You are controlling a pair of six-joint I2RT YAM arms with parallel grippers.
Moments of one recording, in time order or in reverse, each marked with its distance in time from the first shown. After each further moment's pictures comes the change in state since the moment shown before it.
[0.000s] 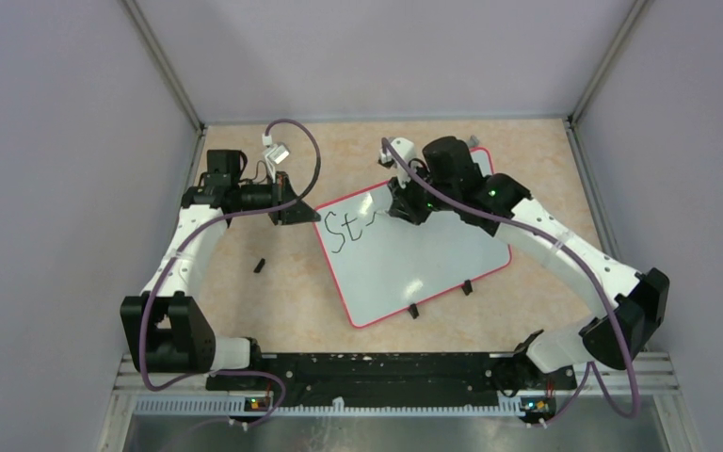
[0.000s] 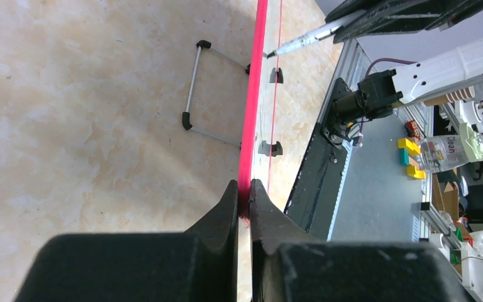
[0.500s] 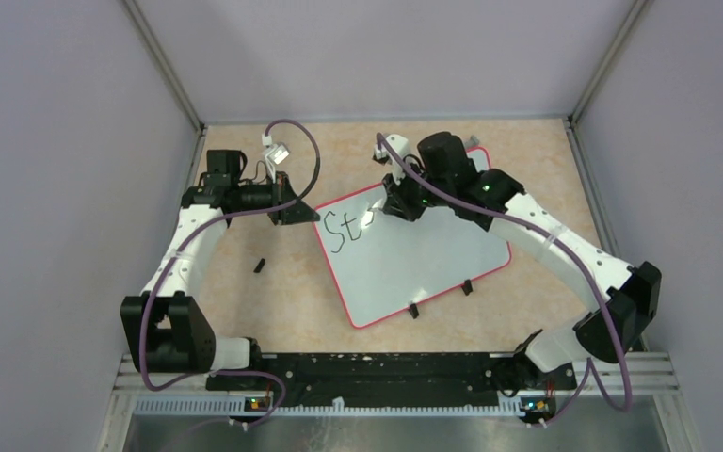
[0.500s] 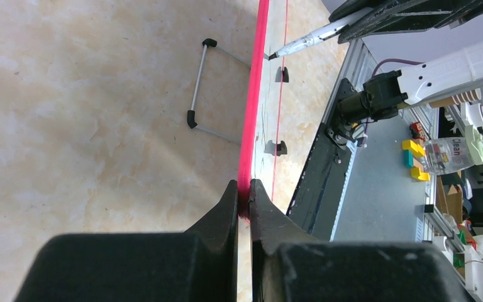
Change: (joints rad) left arm 0.001 0.000 0.000 -0.001 -0.015 0.000; right arm -0.003 0.042 0.046 0.014 -0.025 0.002
